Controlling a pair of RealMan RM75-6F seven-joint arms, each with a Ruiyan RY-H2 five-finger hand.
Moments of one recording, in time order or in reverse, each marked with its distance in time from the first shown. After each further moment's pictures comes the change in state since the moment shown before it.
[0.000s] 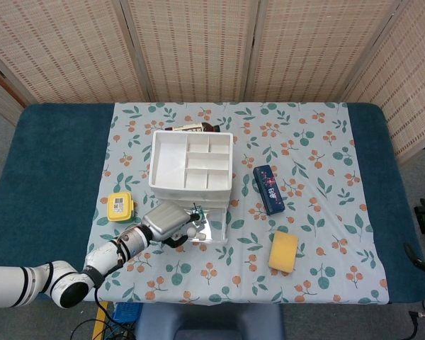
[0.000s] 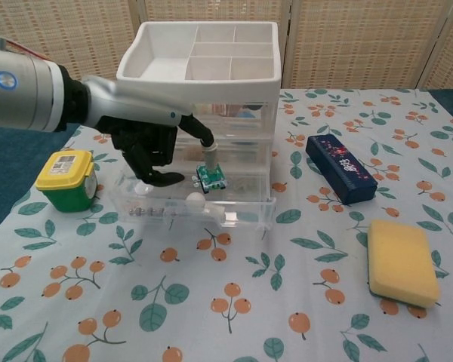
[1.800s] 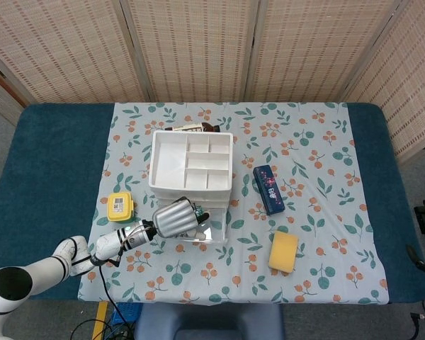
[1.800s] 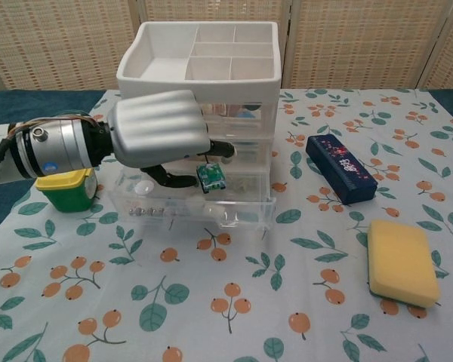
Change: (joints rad) left arm 0.176 -0.476 0.070 0.961 0.927 0.462 -0.040; right arm -0.012 0.007 -0.001 -0.013 0.008 0.003 -0.016
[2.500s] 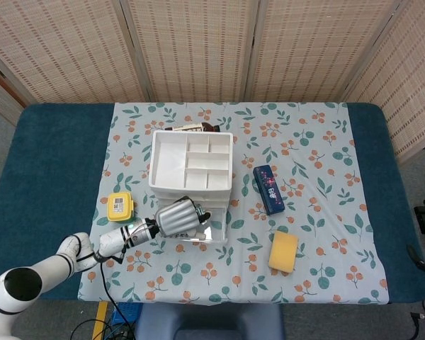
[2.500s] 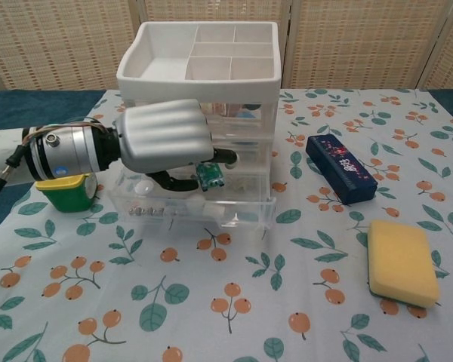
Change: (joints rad) left arm -0.011 -0.053 0.008 0.108 0.022 -0.001 -0.040; right arm 0.000 0.000 0.001 -0.001 0.003 -0.007 -0.002
